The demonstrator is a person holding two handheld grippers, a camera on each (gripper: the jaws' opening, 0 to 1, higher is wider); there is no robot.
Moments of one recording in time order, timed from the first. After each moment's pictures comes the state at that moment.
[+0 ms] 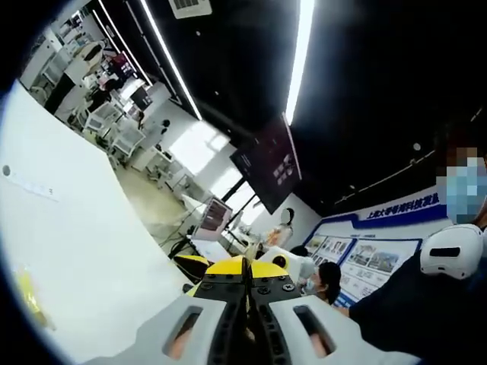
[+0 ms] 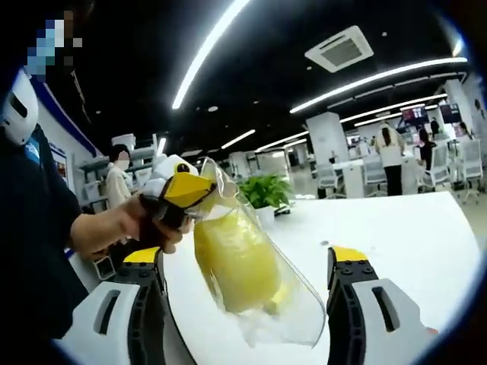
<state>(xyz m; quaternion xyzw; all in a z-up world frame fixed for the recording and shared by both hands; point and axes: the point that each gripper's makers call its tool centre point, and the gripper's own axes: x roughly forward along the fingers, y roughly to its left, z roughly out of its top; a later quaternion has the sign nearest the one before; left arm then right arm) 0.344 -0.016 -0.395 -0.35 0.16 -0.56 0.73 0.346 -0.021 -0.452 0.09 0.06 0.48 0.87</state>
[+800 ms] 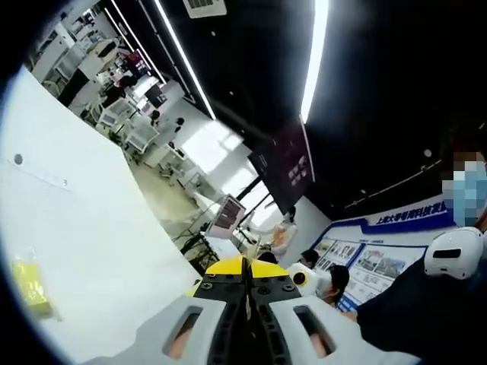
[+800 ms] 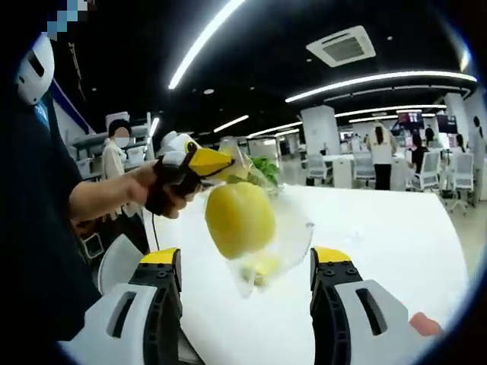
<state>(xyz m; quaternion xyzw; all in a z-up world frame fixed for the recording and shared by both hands) 0.354 -0.004 -0.423 -0.36 0.18 -0.53 0.74 0.313 -0.048 -0.495 0.02 0.08 0.46 0.88</state>
